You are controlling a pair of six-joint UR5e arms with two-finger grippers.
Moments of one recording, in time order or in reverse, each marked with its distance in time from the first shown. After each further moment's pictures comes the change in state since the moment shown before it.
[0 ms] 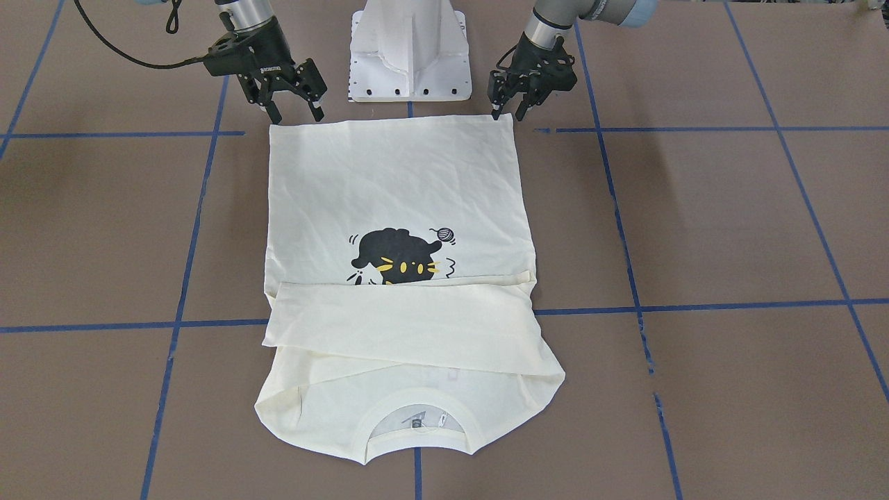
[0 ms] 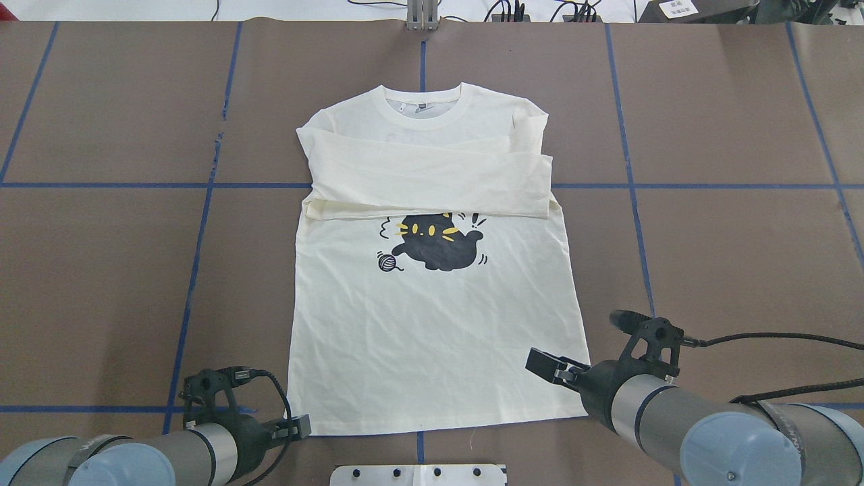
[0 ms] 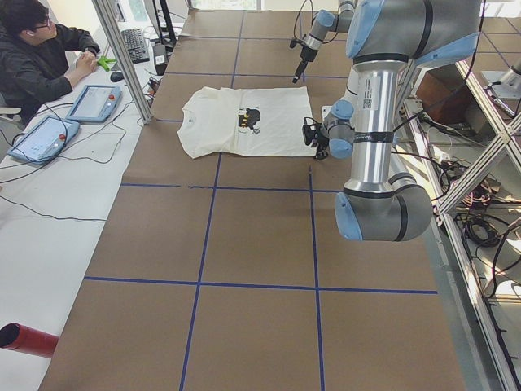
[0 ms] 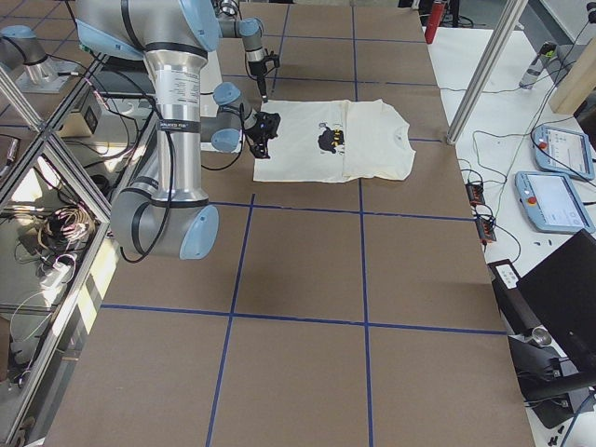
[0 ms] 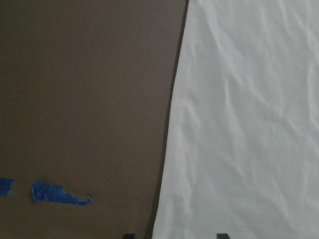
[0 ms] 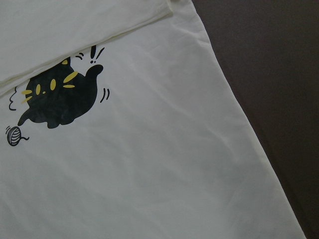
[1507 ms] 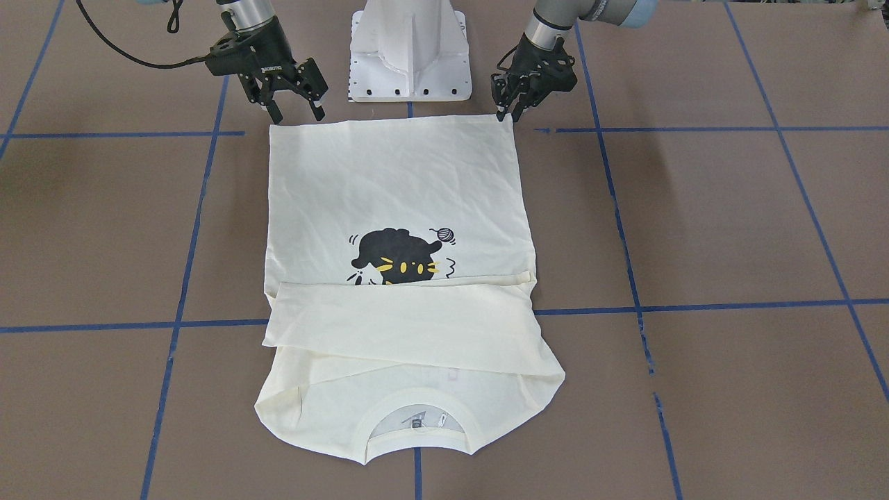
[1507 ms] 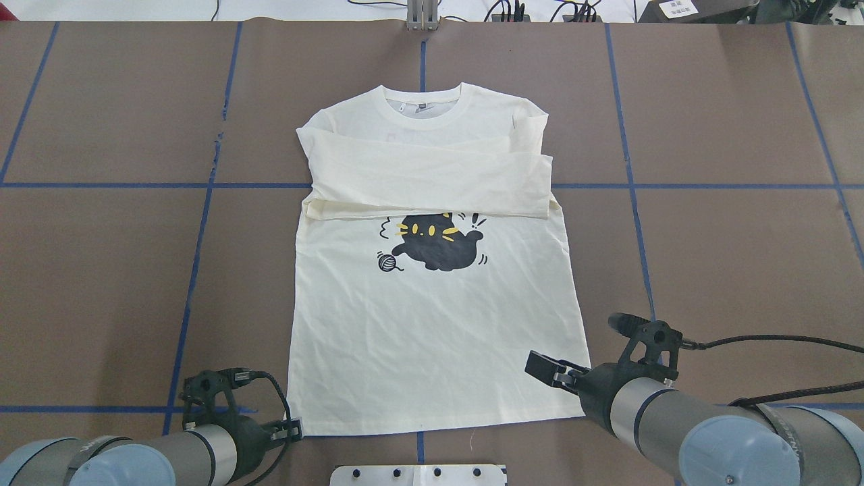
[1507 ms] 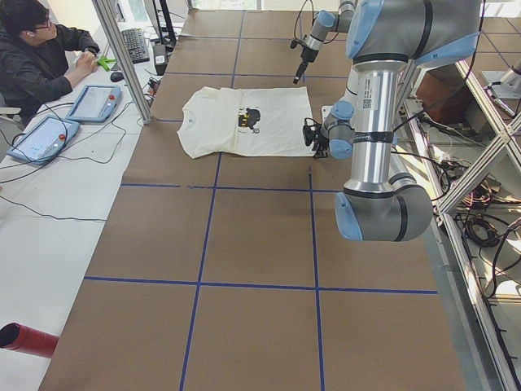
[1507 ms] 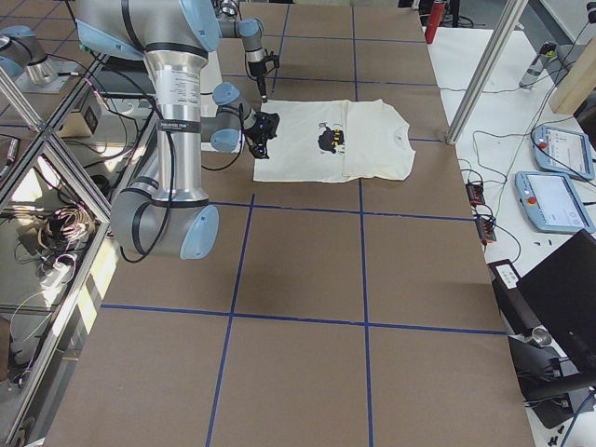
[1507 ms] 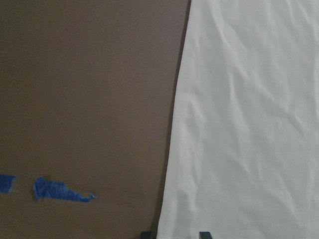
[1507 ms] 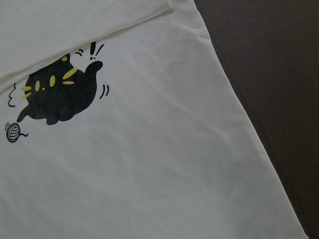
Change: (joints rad) left arm 0.003 0.003 0.003 0.000 -0.001 0.003; right arm -0.006 0.000 -0.002 0.000 -0.002 0.000
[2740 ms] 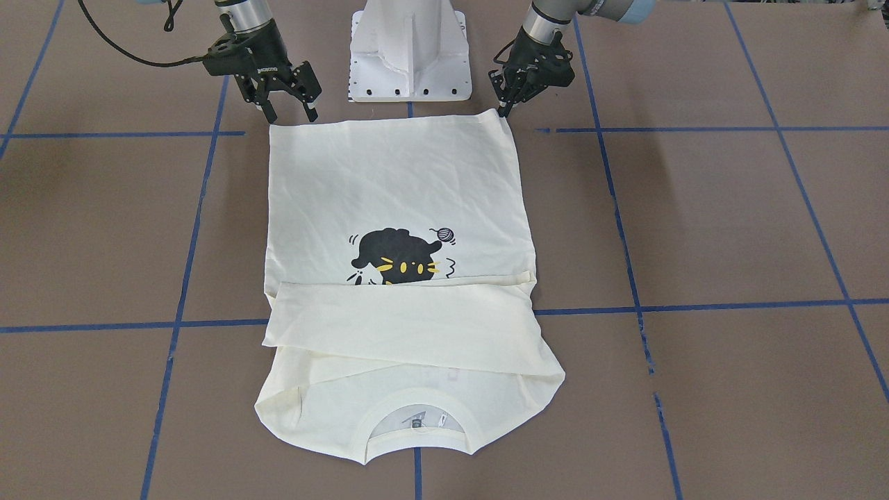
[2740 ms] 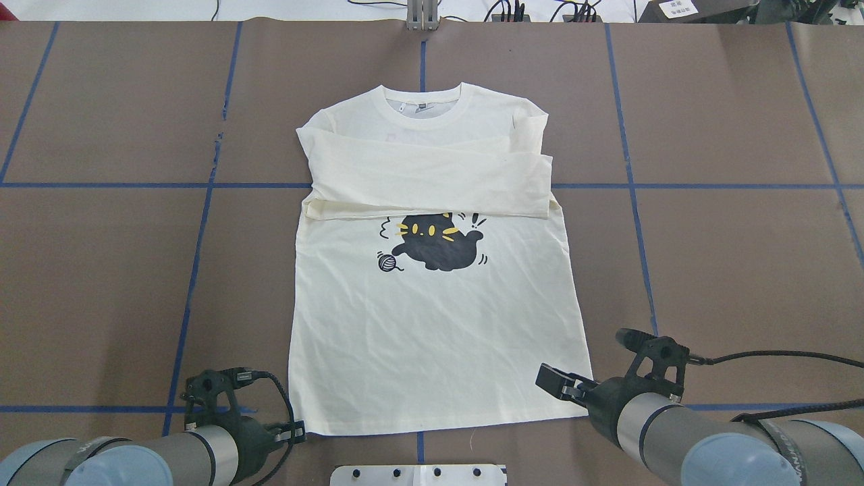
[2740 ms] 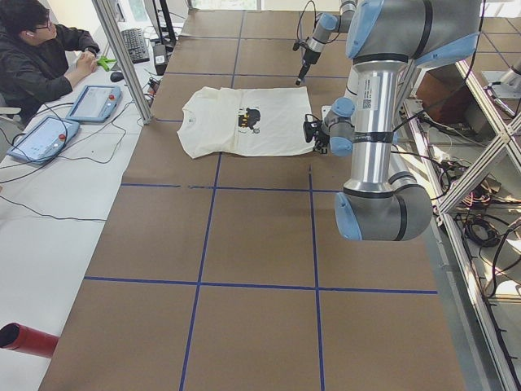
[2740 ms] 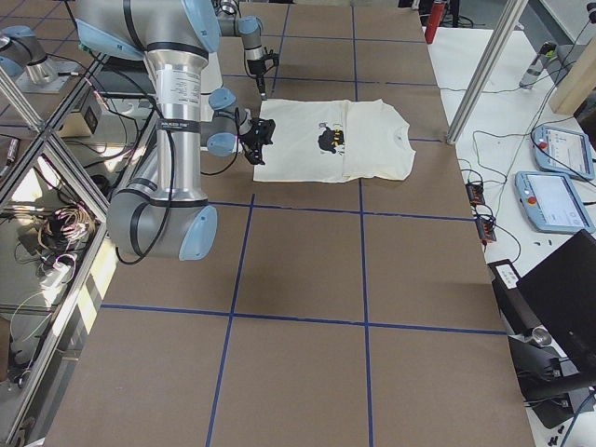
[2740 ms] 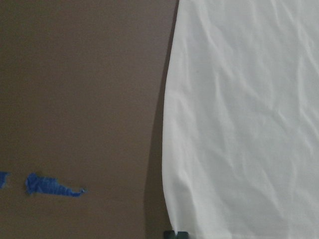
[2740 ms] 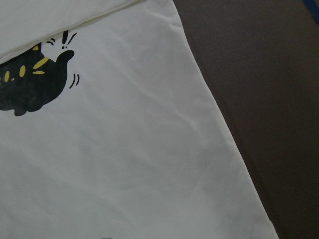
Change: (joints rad) left arm 0.000 -0.008 -0.025 0.001 -0.001 0.008; right arm -0.048 -0.051 -0.008 -0.009 -0.034 0.052
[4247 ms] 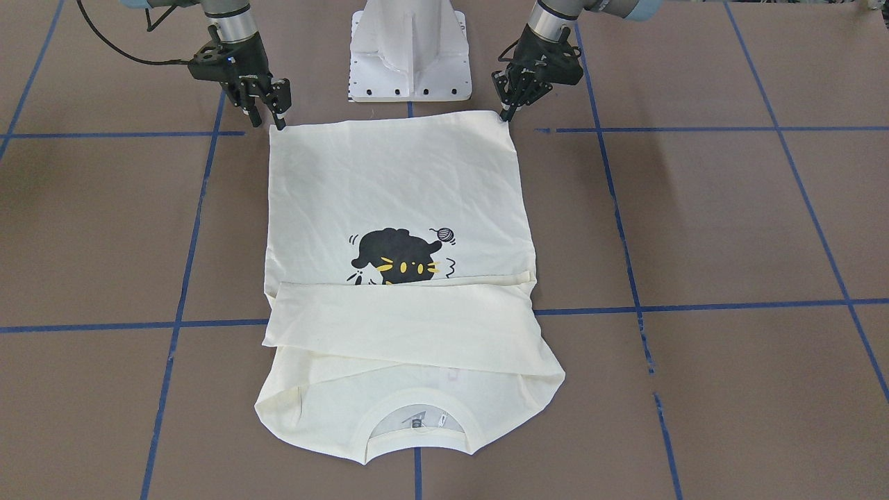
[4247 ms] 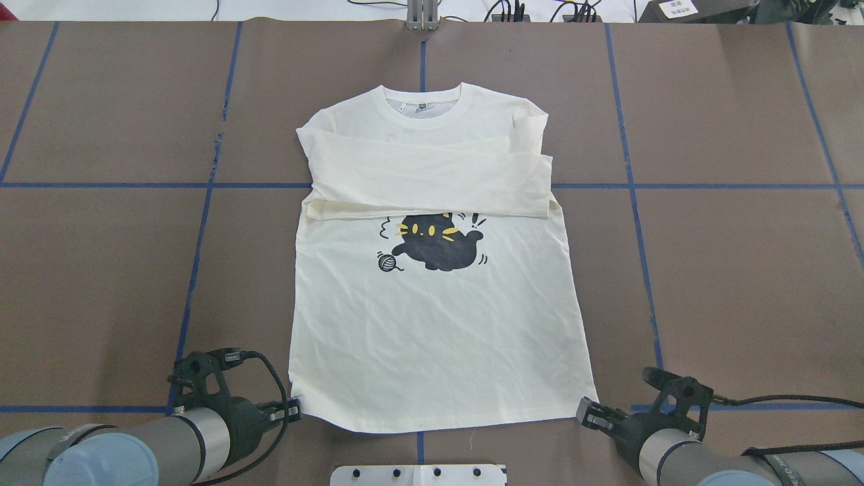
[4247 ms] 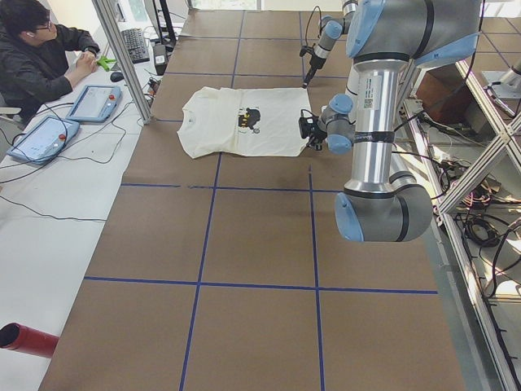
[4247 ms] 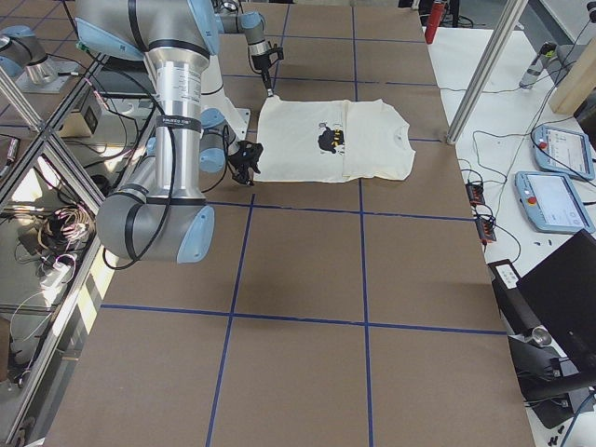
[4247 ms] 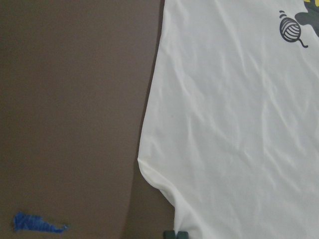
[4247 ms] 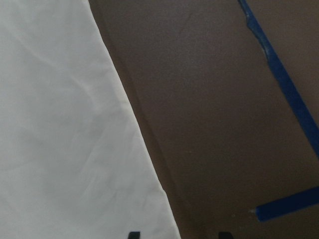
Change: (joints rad) left arm -0.033 0.013 -0.034 -0.001 0.038 0.001; right arm -0.089 -0.081 -0.062 0.002 -0.033 0.126
